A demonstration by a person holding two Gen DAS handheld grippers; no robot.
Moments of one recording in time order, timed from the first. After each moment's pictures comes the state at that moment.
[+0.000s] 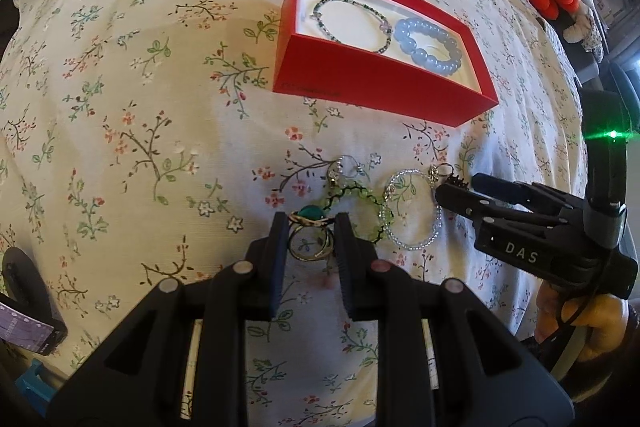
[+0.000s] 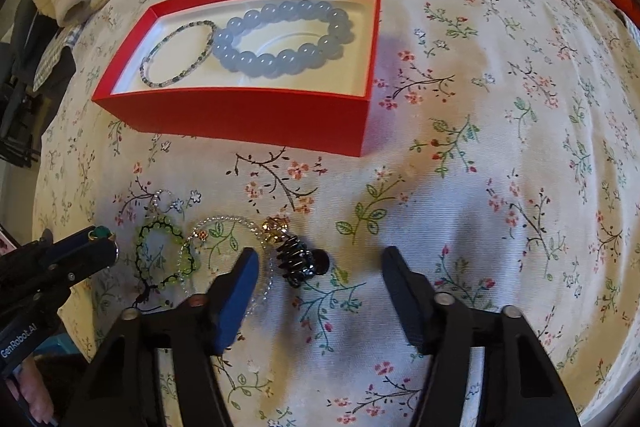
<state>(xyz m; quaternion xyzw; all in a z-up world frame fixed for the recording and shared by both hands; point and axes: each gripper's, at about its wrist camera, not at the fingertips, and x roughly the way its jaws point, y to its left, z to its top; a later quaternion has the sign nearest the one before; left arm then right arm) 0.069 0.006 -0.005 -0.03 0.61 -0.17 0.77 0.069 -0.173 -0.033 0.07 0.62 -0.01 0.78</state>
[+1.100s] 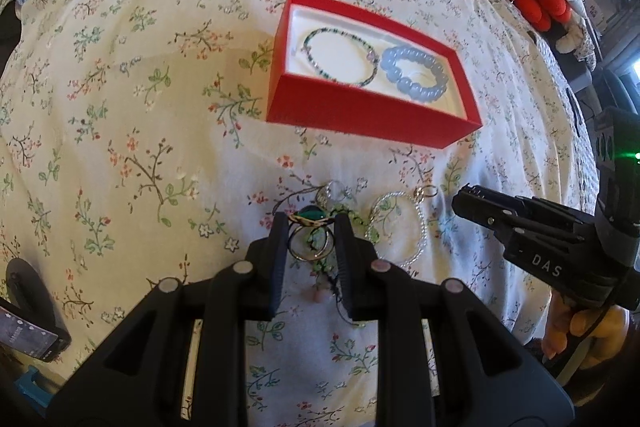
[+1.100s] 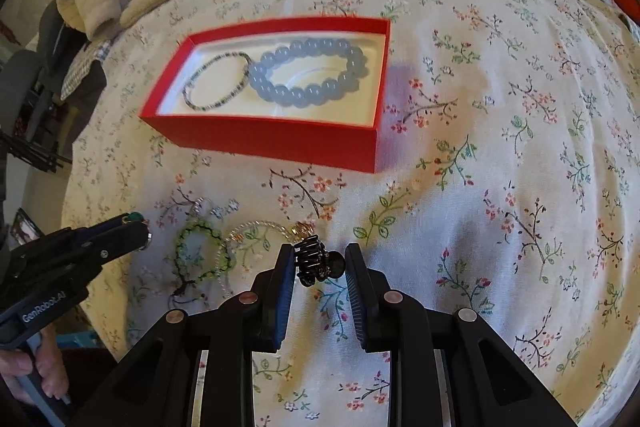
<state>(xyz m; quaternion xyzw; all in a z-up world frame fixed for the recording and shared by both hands) 0.072 0.001 0.012 -0.04 0.59 -0.18 0.79 0.054 -0.181 0.001 0.10 0.58 0.03 0.81</state>
